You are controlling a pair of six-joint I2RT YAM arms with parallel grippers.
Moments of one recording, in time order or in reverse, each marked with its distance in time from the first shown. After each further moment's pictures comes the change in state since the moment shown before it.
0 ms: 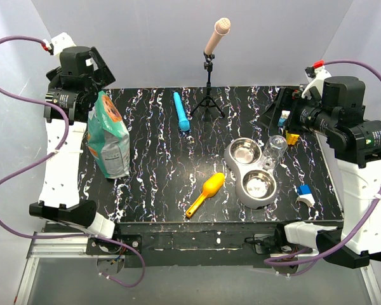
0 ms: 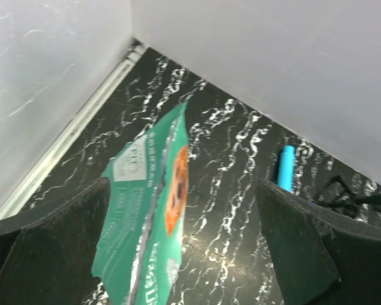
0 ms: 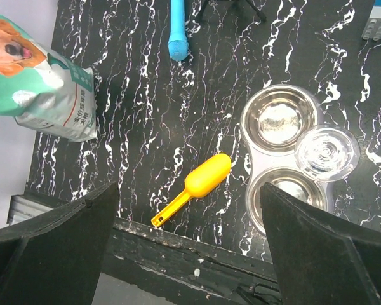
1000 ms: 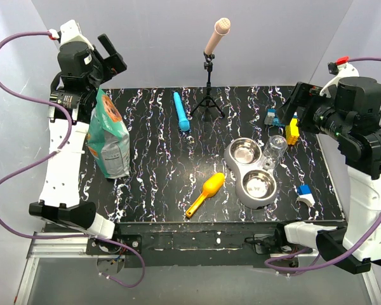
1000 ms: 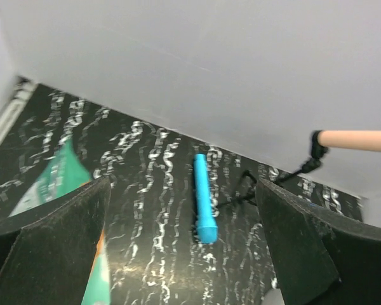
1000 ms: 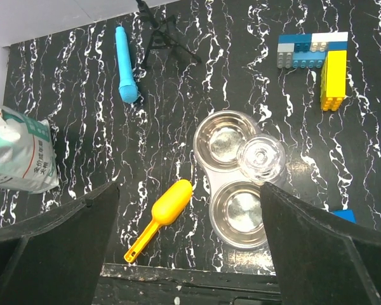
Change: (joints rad) left arm 0.000 -0.018 -0.095 0.307 0.316 0.008; right arm 0.000 0.001 0.132 -0.065 0.251 0.001
